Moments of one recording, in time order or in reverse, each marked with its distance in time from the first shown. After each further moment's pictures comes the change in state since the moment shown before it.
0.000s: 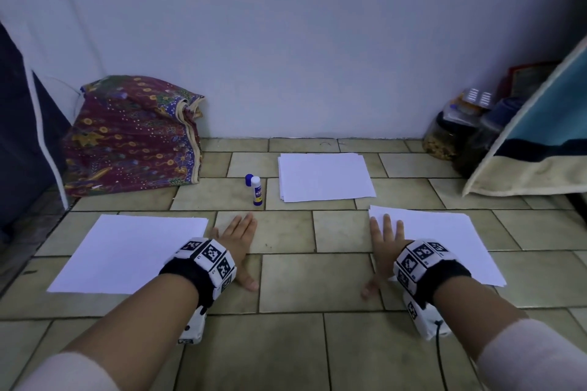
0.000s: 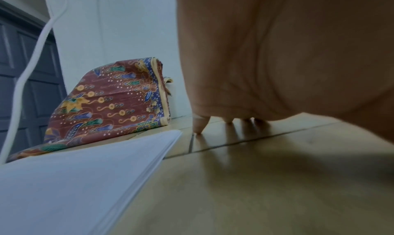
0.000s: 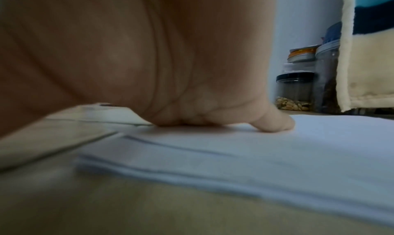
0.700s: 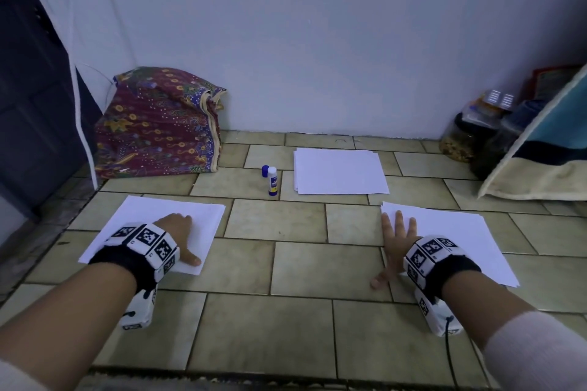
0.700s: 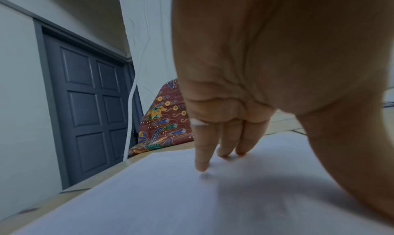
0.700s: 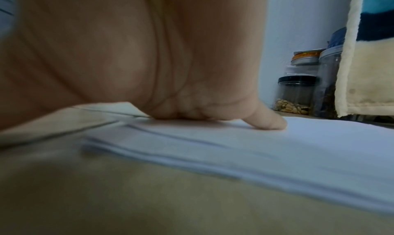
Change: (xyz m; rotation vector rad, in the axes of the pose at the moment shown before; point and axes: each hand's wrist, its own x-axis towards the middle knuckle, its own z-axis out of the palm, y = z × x) left_hand -0.049 -0.100 0.006 -0.085 0.011 -0.358; right_hand 0.002 0.000 0.000 -0.027 0.001 0.016
